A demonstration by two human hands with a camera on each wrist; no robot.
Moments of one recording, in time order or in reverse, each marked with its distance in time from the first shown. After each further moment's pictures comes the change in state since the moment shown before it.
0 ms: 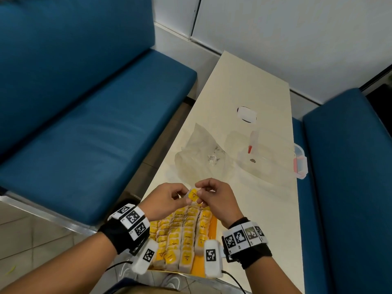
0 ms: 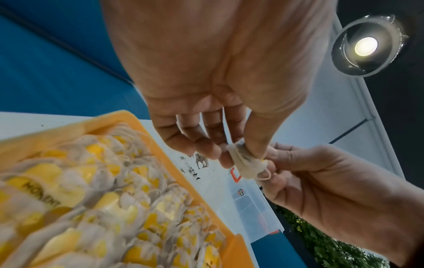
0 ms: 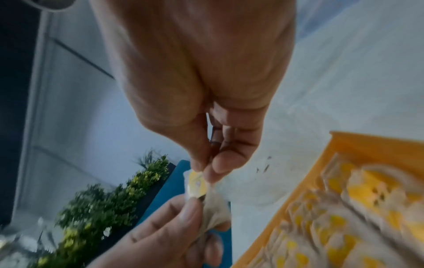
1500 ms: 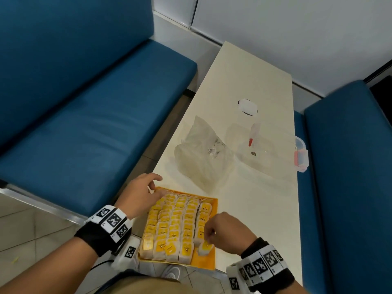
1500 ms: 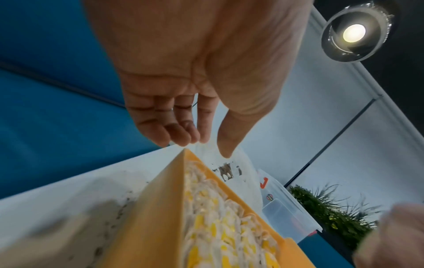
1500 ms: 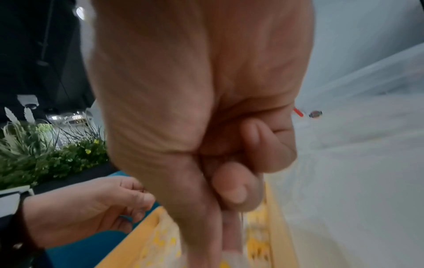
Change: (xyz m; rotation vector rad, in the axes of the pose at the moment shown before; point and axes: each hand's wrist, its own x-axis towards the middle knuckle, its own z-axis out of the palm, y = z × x) left_hand -0.021 -0.046 -0.024 0.225 0.298 -0.203; right_hand -0.048 0.038 -0.023 -0.985 -0.548 -0.087
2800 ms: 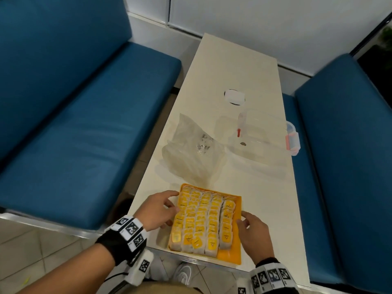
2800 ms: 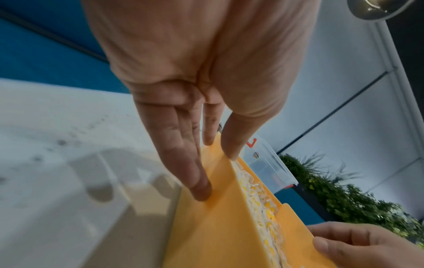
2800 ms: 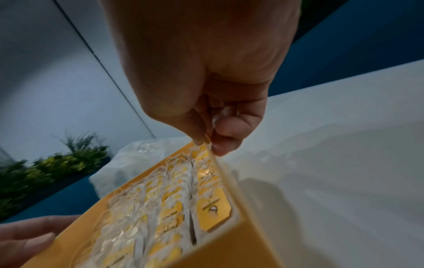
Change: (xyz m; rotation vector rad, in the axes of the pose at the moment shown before) left_hand -0.006 0.031 0.050 -0.130 -0.393 -0.101; right_hand -0.021 0.084 0.075 0.572 0.707 0.544
